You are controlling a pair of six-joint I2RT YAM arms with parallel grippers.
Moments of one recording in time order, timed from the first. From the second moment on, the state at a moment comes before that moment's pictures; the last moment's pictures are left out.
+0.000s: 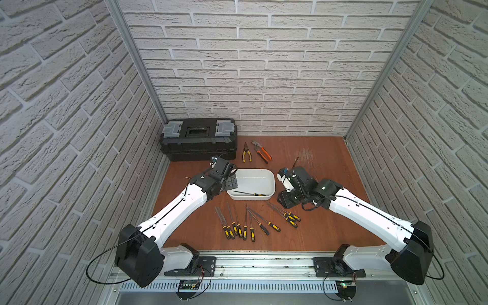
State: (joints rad) left arm -0.56 1.28 1.05 -0.76 -0.31 -0.67; right arm 0.70 1.28 1.03 -0.87 -0.03 0.36
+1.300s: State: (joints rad) left arm -0.58 1.21 1.02 -0.82 -0.39 -0.75; right arm 0.86 1.60 0.87 -0.69 -0.08 0.30
